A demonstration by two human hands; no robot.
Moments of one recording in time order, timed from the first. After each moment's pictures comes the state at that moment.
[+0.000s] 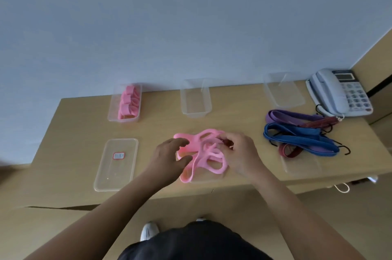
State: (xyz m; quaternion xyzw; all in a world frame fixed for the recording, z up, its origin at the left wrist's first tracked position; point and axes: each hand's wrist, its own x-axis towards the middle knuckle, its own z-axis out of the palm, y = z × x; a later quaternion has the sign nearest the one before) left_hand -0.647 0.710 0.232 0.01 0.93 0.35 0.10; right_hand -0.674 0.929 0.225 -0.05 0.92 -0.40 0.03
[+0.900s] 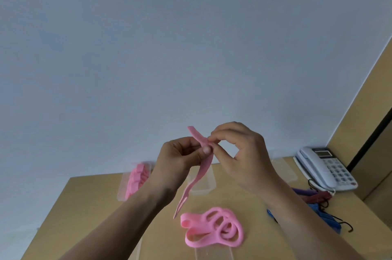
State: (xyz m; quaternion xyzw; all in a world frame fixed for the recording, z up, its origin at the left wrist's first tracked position) left_hand -0.693 0.703 0.422 0.12 0.66 0.74 0.00; right_hand -0.694 0.879 0.446 -0.28 0.82 -0.37 -0.34
